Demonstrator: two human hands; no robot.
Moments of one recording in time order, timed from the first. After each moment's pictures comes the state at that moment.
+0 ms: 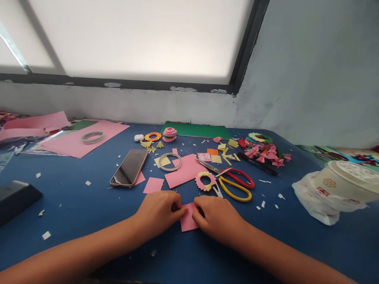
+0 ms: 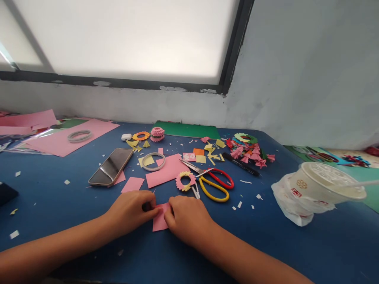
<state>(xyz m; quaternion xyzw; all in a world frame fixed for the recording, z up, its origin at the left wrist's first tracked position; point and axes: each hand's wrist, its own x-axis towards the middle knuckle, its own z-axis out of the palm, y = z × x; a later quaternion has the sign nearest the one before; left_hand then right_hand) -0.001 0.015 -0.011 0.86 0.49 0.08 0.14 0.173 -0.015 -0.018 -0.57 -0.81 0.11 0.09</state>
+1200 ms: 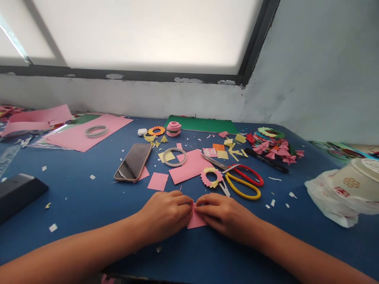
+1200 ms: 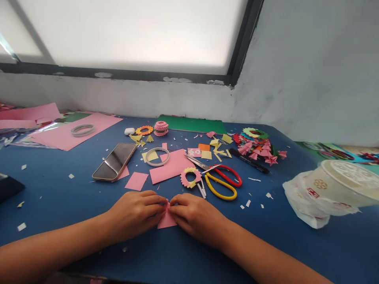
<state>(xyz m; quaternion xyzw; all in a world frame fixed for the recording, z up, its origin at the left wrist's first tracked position) -0.011 0.013 -0.026 0.96 0.21 0.17 -0.03 0.199 -0.009 -0.042 -0.31 -0.91 0.13 0.25</state>
